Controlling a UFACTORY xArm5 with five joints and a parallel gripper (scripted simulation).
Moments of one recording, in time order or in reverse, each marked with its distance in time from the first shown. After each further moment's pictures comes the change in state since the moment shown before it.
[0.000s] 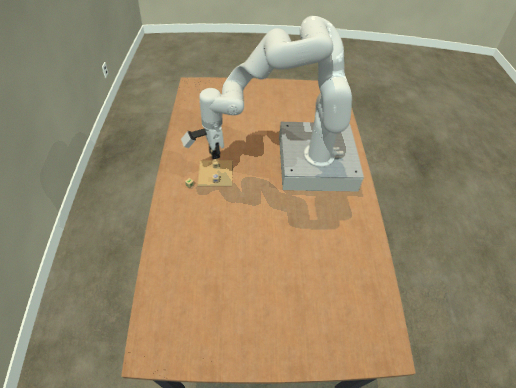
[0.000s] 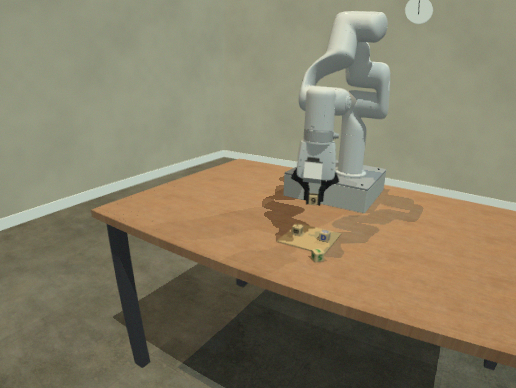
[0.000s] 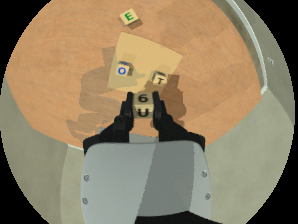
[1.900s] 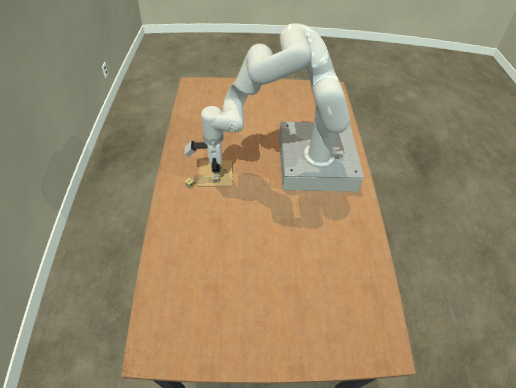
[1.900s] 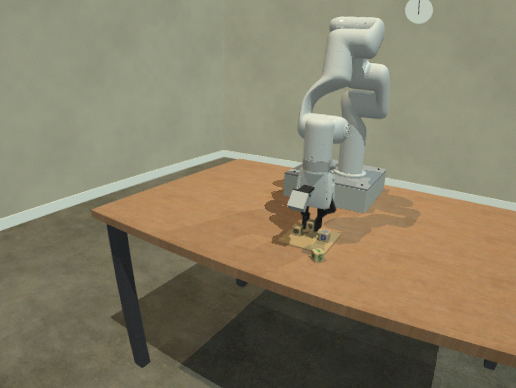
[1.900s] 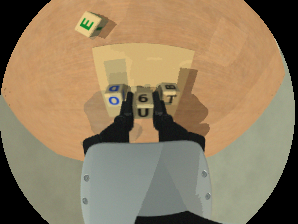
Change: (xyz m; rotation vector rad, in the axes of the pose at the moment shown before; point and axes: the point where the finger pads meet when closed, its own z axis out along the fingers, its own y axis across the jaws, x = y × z) arm 0.000 -0.002 0.077 0.000 -0.001 0.328
